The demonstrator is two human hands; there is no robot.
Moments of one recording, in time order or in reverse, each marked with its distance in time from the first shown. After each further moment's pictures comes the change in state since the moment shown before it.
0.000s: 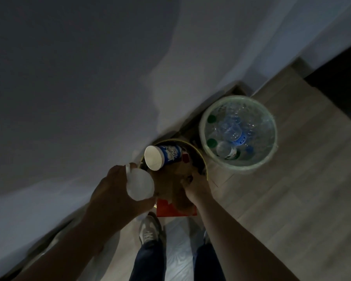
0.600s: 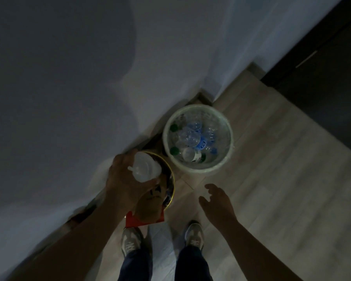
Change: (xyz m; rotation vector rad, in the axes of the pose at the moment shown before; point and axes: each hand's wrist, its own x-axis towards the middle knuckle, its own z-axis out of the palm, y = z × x) left_hand 0.054 0.109 0.038 -0.159 0.120 0.041; right_hand -0.061 0.104 -0.116 0.140 0.124 0.018
